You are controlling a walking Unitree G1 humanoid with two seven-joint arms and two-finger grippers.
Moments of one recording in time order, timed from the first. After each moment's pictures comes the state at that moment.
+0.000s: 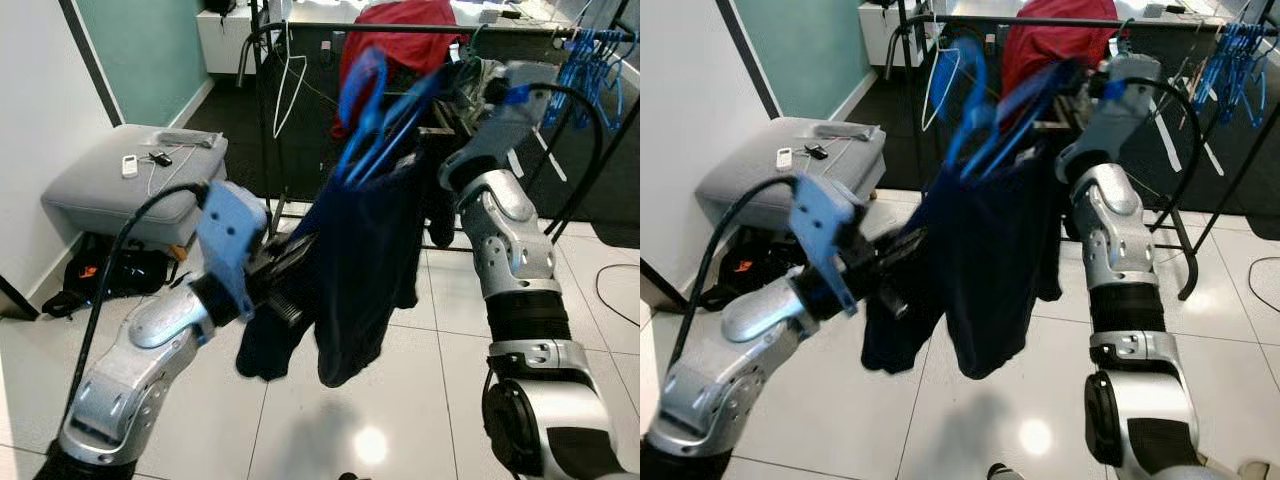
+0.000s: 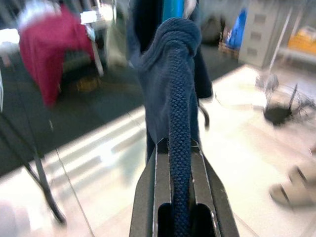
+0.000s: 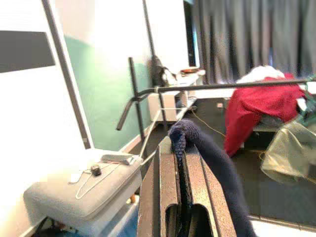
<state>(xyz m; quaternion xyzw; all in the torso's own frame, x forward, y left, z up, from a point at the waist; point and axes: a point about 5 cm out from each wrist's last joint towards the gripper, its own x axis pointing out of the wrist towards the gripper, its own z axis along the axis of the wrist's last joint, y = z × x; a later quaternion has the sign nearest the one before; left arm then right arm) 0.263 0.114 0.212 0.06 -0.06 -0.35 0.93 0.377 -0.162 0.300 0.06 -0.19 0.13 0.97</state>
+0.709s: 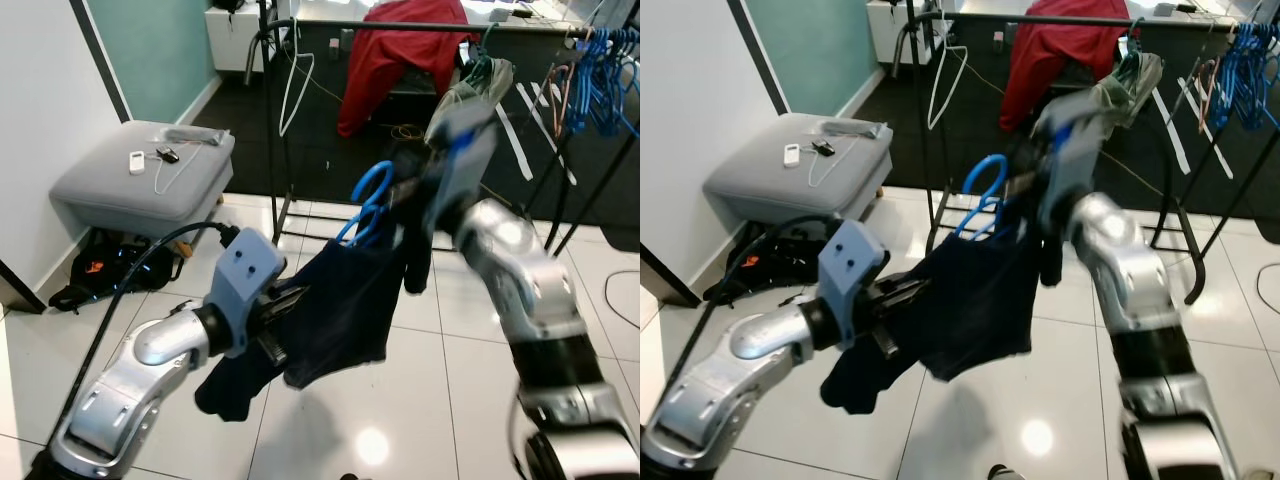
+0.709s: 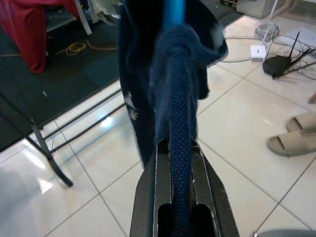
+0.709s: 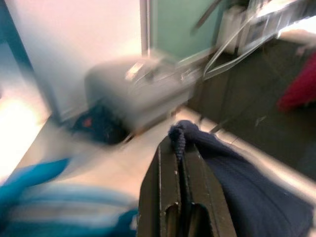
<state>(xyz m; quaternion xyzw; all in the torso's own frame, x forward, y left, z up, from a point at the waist) 0.260 0.126 0.193 0.13 0.01 -0.37 0.92 0.333 -0.145 0.228 -0.07 0.01 0.31 0.95</state>
